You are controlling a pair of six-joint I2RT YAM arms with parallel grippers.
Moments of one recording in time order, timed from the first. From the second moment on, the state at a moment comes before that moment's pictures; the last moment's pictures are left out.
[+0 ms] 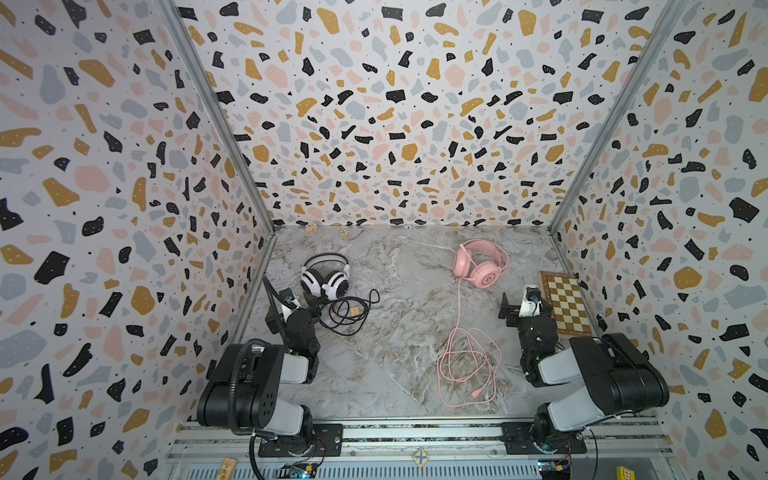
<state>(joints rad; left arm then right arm) -0.03 1.47 0.19 1.10 -0.56 -0.03 0.13 1.53 0.15 1.27 0.22 -0.07</state>
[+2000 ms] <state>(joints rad) -0.30 0.90 0.53 -0.09 0.11 -0.59 -0.04 2.19 1.59 -0.33 -0.12 0.37</state>
